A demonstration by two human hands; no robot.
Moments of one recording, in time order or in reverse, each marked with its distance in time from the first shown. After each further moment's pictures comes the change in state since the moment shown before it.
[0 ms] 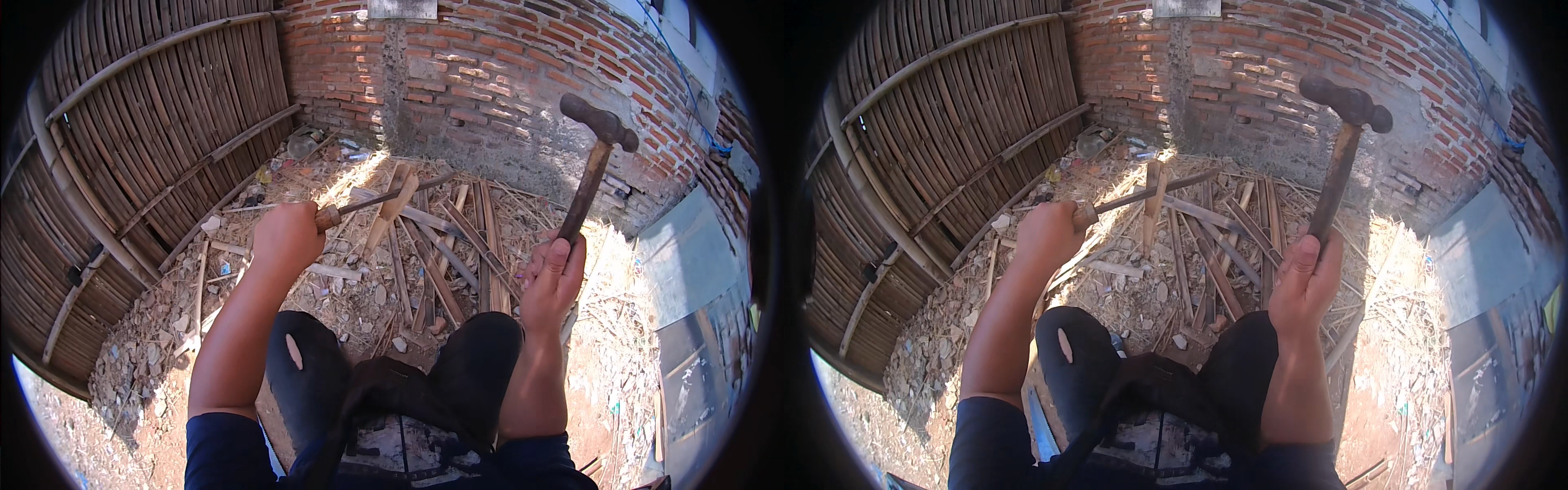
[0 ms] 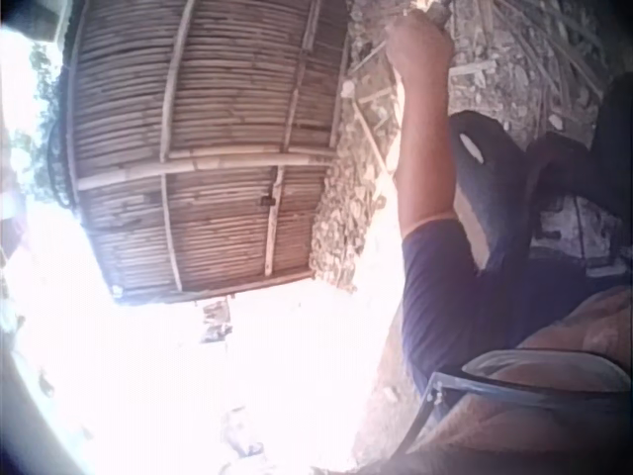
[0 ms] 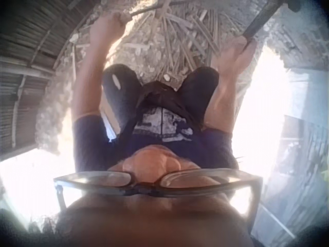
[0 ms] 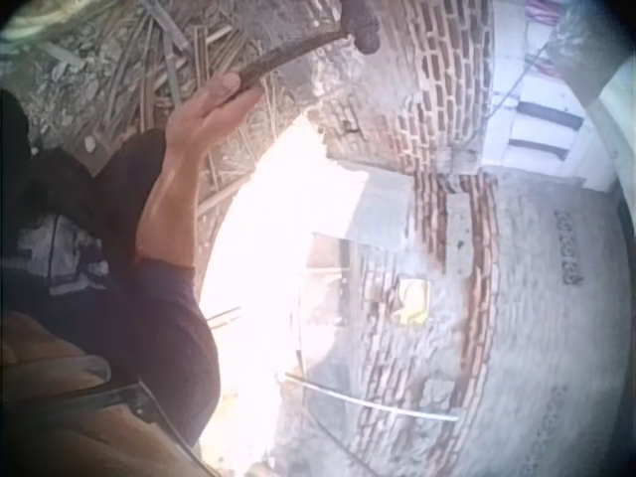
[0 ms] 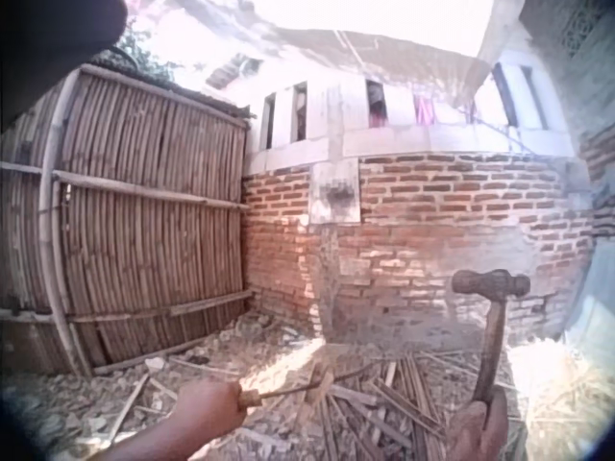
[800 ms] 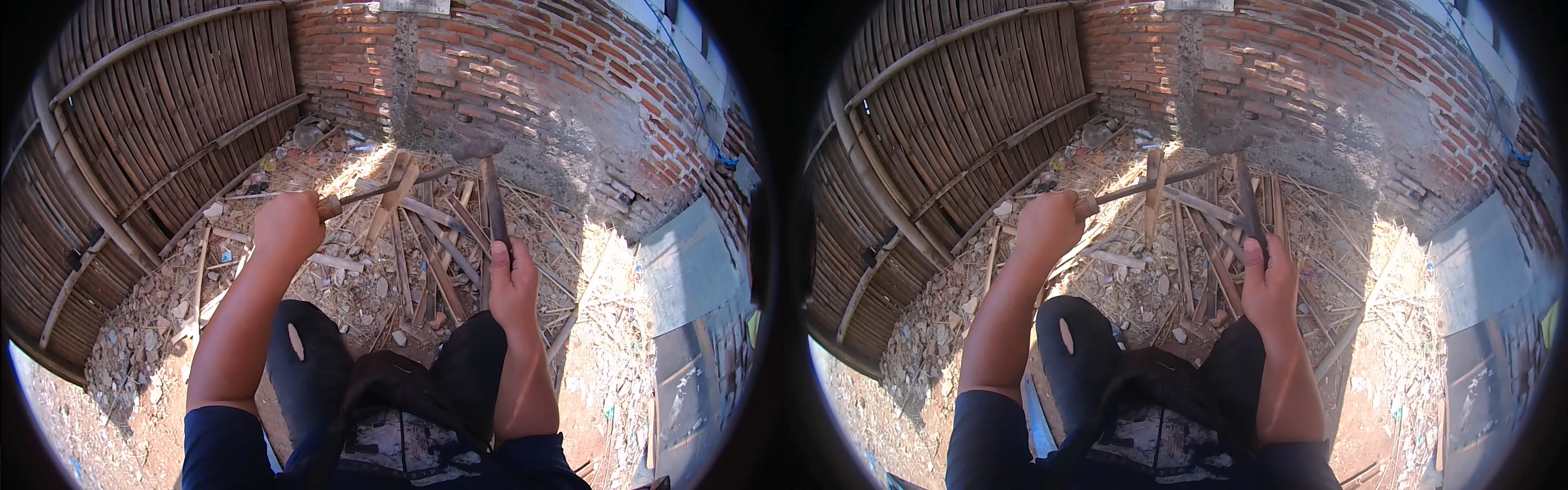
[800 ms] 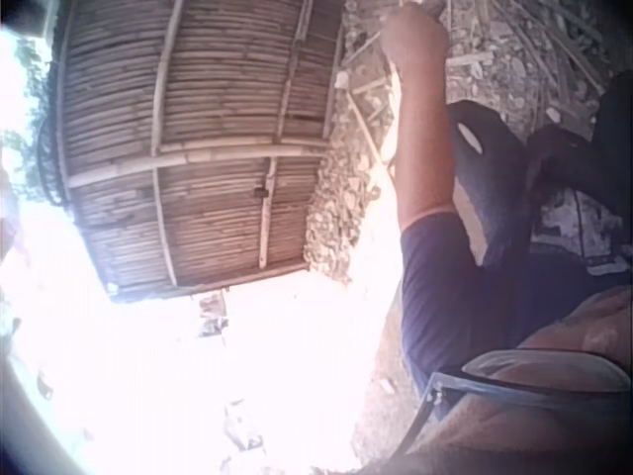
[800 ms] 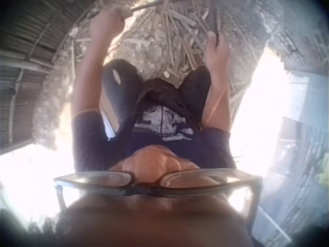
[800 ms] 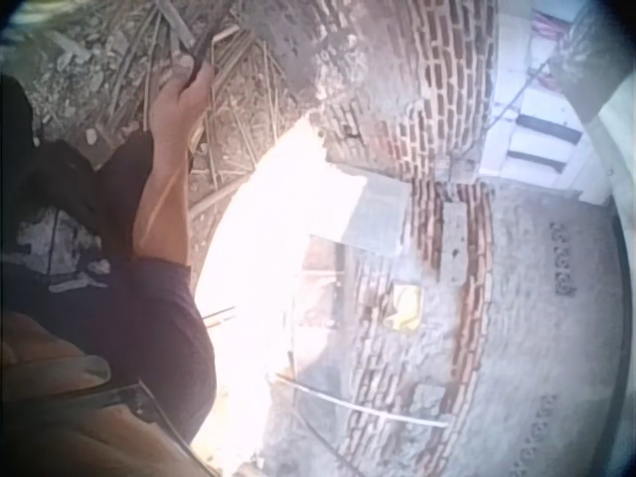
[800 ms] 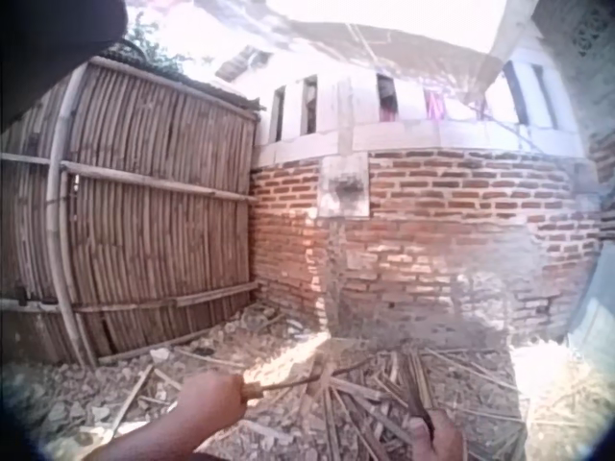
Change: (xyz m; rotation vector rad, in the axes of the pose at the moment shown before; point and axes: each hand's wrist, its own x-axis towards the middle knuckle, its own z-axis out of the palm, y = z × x) left_hand 0.000 -0.008 0.009 0.058 0.045 -0.034; right_hand -0.013 0.036 0.010 -0.397 -0.327 0.081
